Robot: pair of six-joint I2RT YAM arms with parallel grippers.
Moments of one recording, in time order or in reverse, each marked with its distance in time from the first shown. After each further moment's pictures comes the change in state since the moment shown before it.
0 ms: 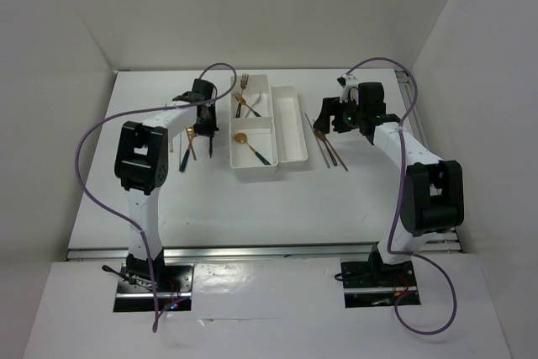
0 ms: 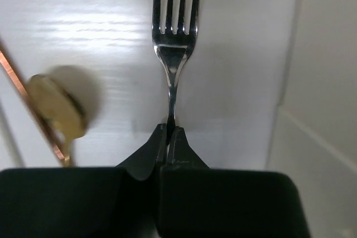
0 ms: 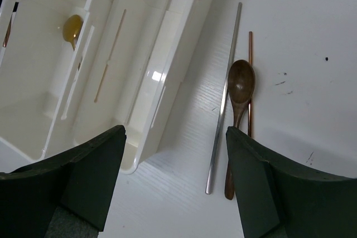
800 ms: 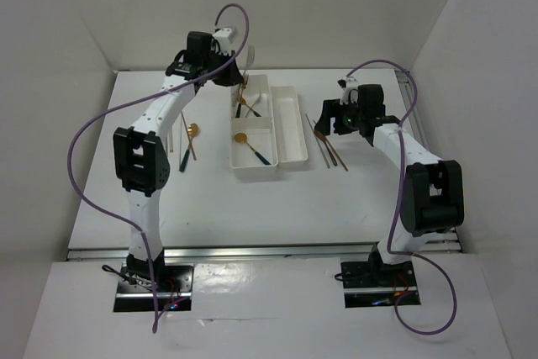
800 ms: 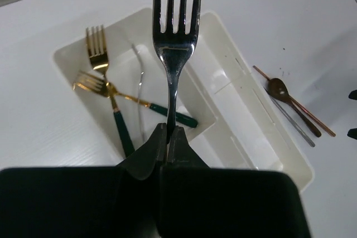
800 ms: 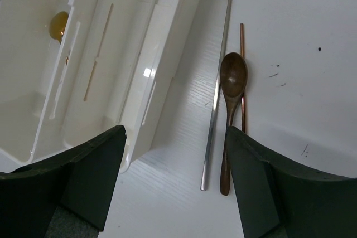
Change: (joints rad) left arm -0.003 -0.051 0.409 0.026 0.462 0.176; right arm 0.000 0.000 -0.019 0.005 0.034 0.001
